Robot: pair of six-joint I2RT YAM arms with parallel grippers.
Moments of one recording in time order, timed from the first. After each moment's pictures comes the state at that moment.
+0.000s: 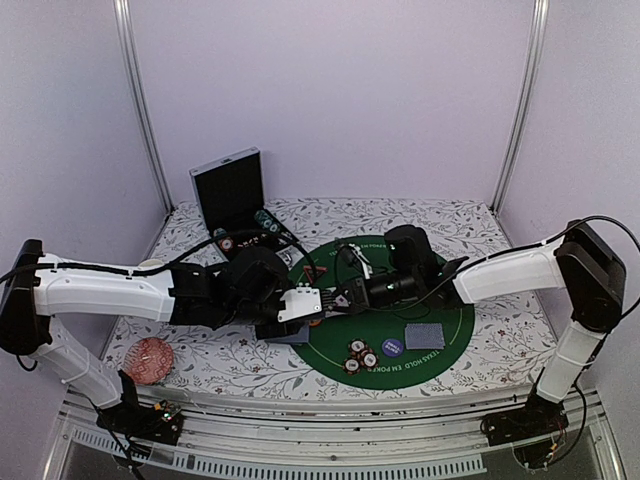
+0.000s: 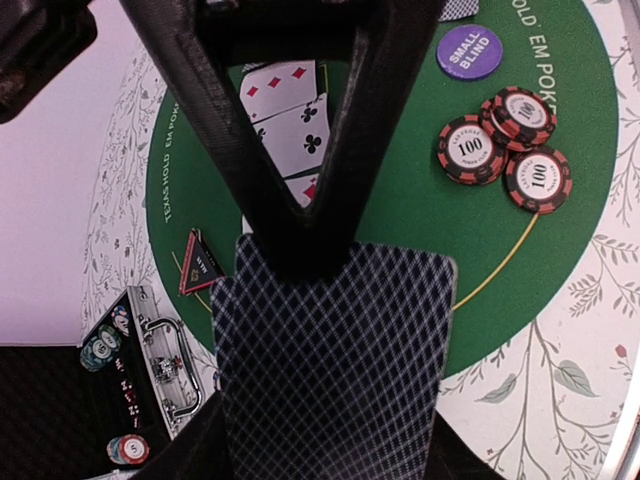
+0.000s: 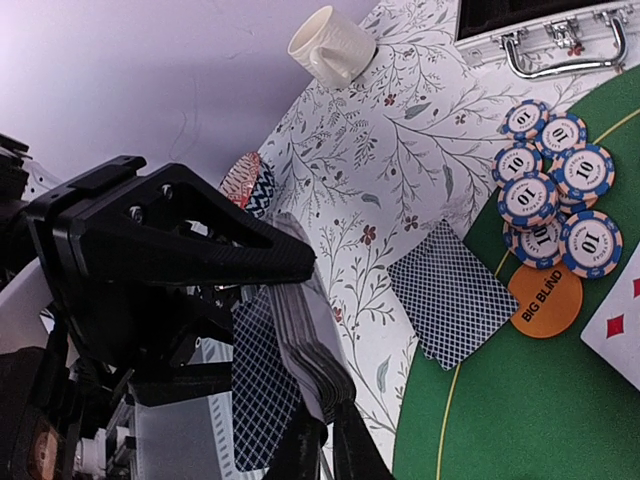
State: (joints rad) left arm -1.08 1.46 0.95 -0.29 -0.26 0.57; right arm 0.84 1.75 0.96 0.30 -0.66 0.57
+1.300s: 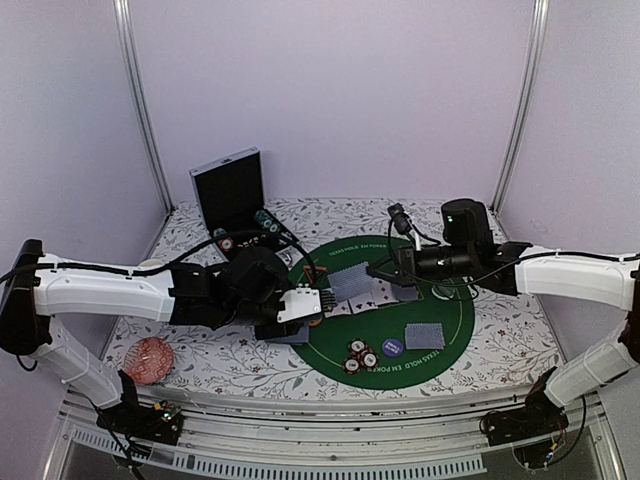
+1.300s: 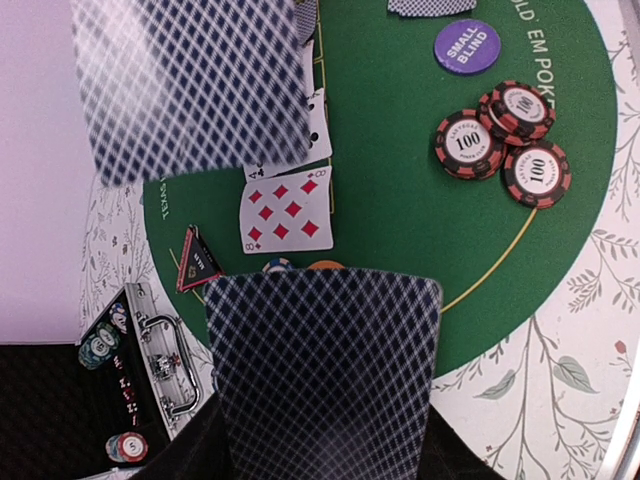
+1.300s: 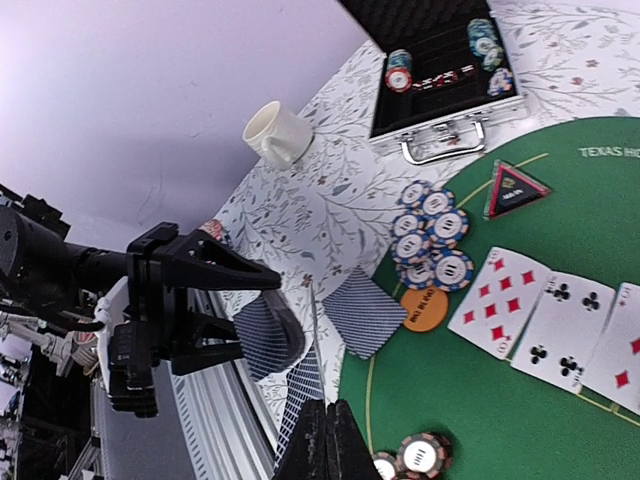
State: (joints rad) left arm -1.08 1.46 0.95 -0.30 -0.27 0.57; right arm 0.70 1.40 0.88 0.07 -0.57 0.46
